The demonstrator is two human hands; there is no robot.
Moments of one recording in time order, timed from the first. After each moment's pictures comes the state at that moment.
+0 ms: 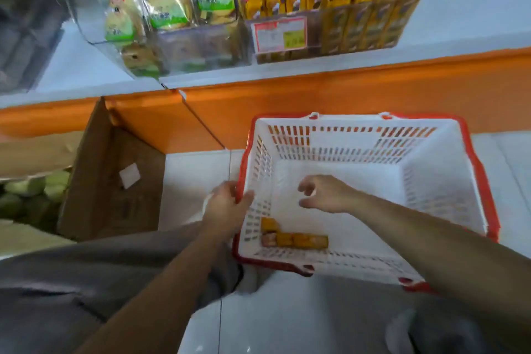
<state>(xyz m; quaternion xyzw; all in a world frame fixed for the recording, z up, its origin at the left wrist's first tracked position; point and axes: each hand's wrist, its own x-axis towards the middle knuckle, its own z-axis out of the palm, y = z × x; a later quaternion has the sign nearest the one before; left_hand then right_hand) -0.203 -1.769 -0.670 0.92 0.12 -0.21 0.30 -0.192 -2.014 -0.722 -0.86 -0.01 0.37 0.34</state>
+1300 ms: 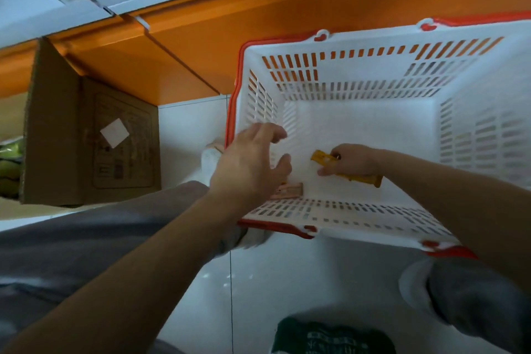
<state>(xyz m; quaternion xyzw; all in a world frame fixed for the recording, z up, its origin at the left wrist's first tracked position) -0.210 -1.815 -0.664 0.96 -0.17 -0.14 0.19 -0.209 -2.047 -0.841 -0.82 0.01 0.48 0.30</state>
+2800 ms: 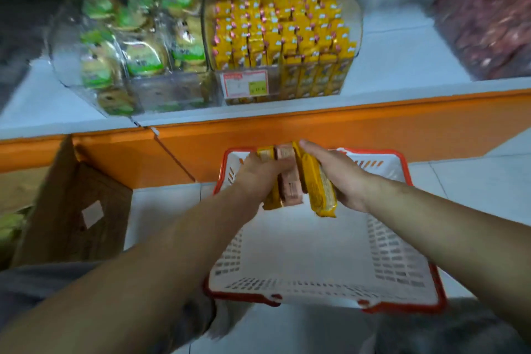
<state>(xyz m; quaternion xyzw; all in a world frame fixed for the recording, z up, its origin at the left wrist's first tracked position) -0.146 -1.901 -0.571 0.71 0.07 -0.28 0.64 -0.183 -2.070 -0.573 -0.67 0.21 0.21 0.68</state>
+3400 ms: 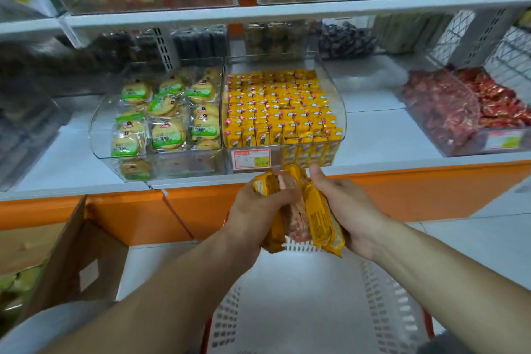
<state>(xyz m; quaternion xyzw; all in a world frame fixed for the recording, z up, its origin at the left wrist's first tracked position) -0.152 -1.900 -0.463 0.67 0.05 -0.27 0.69 -0.185 -2.055 -0.467 -0.65 0.22 0.09 0.73</state>
